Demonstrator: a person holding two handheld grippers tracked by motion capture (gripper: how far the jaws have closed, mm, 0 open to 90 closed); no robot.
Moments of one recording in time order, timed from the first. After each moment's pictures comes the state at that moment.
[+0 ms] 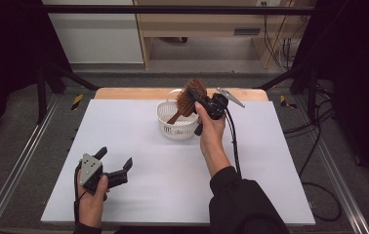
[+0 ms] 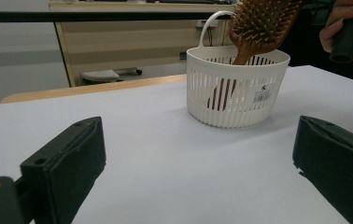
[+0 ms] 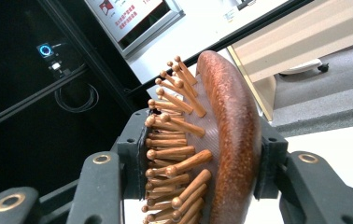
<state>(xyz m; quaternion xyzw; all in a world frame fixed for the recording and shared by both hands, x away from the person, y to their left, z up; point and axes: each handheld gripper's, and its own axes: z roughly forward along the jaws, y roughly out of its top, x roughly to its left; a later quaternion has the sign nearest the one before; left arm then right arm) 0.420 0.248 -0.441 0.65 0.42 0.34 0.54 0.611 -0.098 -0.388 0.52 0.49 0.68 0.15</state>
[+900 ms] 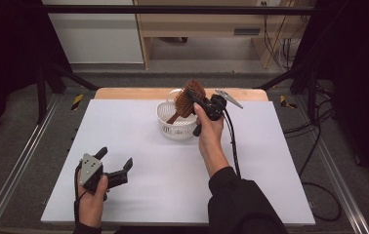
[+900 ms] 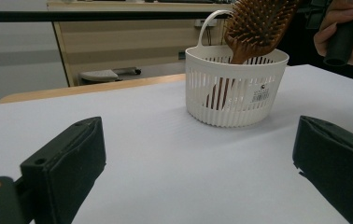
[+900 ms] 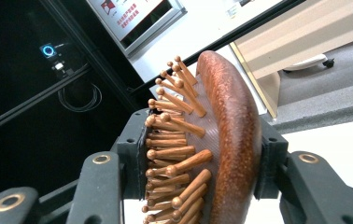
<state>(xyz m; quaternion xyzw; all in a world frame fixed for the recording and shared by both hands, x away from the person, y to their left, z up) 0.420 0.248 -0.442 0.65 0.41 0.34 0.54 0.613 -0.094 -0.394 0.52 0.49 0.68 0.14</state>
